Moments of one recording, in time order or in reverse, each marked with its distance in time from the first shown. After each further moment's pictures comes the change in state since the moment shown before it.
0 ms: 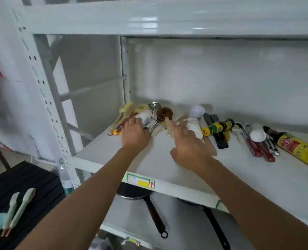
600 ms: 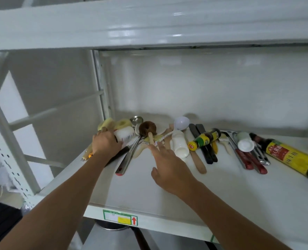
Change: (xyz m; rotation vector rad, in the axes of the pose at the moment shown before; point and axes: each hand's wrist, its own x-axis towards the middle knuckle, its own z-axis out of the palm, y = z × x) left_hand 0.093 -0.044 0.031 0.221 -0.046 0.005; right_hand 0.029 0.022 0.039 0.158 0.051 -0.061
